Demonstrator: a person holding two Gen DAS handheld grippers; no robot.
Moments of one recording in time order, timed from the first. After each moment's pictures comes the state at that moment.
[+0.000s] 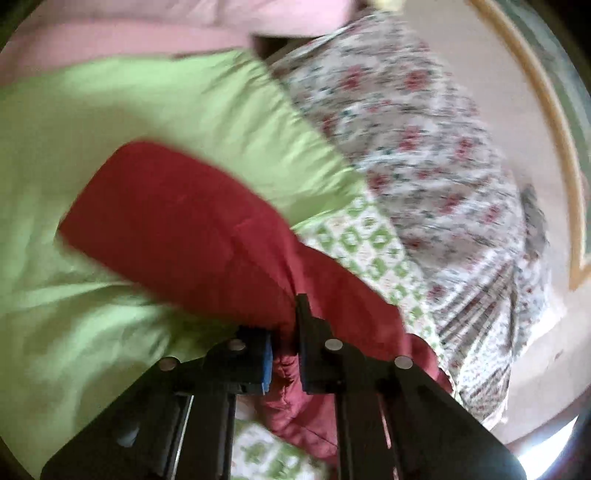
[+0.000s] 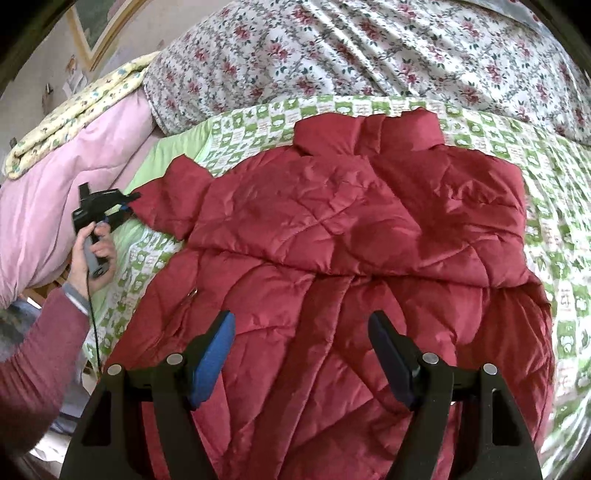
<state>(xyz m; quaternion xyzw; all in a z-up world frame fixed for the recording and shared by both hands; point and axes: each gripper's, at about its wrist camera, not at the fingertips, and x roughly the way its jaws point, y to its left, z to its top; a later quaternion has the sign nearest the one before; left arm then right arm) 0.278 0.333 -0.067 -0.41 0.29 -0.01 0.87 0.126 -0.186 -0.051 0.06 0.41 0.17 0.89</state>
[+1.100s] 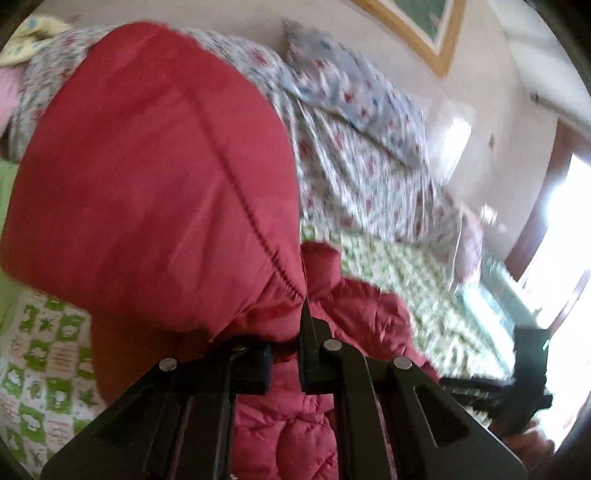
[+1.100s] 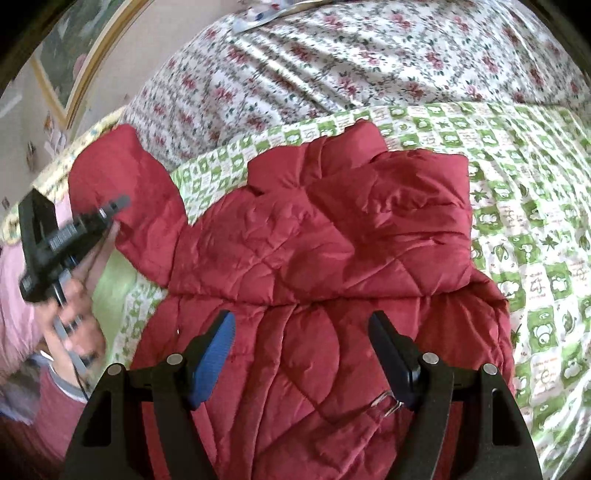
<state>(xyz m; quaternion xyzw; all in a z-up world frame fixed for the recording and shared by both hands) 0.228 0.031 0.035 -0.11 0.28 -0.26 0.92 0.134 -0.261 -0.042 0.16 0.39 0.14 0.90</state>
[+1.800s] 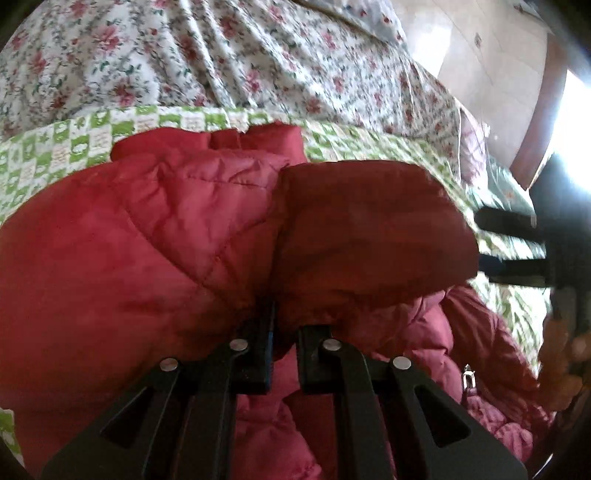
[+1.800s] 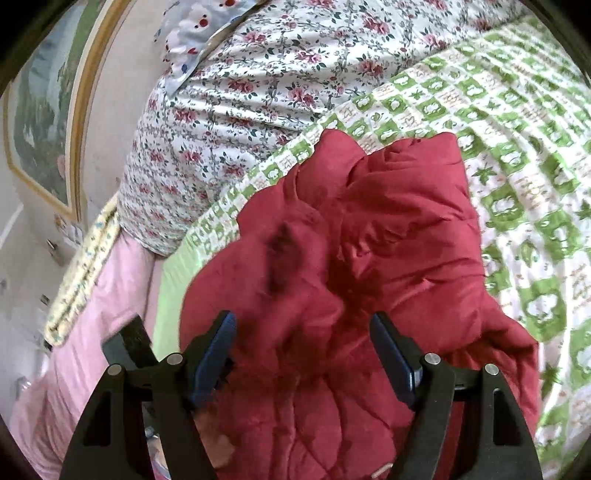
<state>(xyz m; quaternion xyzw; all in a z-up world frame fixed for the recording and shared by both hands) 0.237 -0.097 -0.057 0.02 0.38 -0.30 0.88 0.200 -0.325 -0.066 0.34 0.36 0.17 0.85</state>
